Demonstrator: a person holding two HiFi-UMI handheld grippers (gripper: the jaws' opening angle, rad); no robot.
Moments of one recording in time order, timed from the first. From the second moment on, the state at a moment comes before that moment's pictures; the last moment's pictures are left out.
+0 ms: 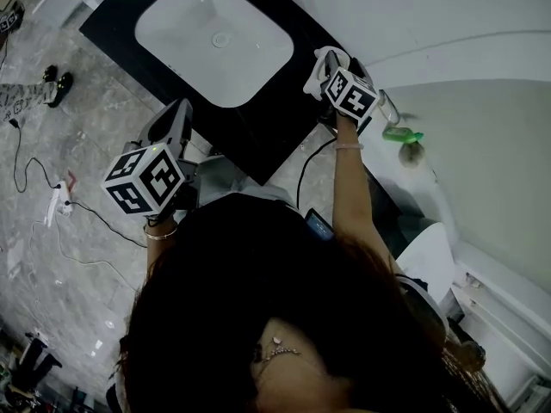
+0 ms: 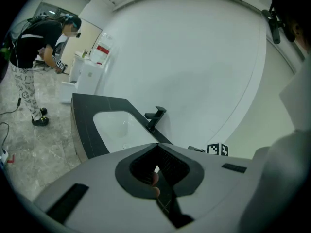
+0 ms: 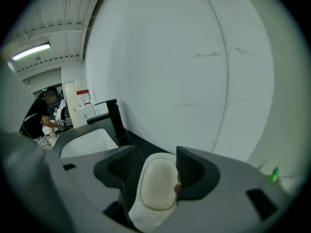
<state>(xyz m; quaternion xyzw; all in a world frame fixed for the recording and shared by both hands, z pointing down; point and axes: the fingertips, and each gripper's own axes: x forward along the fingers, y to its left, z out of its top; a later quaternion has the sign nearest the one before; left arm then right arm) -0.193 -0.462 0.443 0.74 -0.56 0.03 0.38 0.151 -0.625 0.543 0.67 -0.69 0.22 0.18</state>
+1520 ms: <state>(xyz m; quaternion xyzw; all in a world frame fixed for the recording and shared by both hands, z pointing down) -0.051 -0.415 0.423 0.83 -0.41 0.09 0.35 0.132 -0.406 0.414 0.62 -0.73 0.23 0.14</state>
